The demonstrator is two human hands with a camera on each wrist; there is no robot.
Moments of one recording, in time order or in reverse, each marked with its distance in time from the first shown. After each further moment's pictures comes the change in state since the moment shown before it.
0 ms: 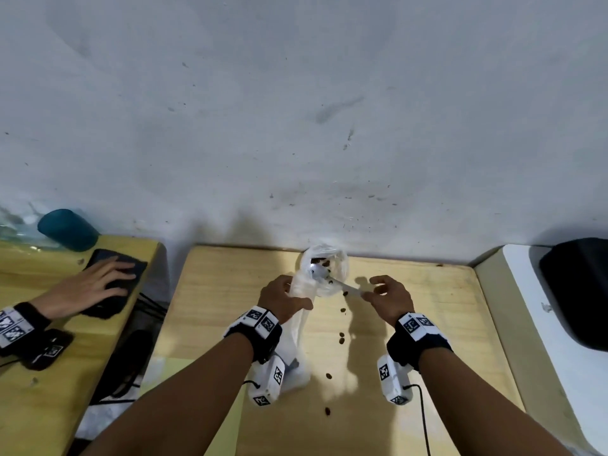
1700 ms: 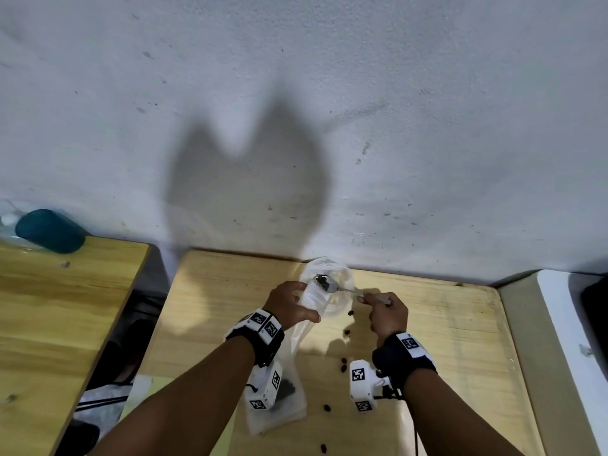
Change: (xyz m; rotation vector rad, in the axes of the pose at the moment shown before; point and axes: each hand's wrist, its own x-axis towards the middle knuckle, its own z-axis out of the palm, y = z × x) left_hand 0.059 0.006 0.010 0.018 -0.127 -0.062; right_hand 0.052 0.002 0.045 0.628 0.174 0.244
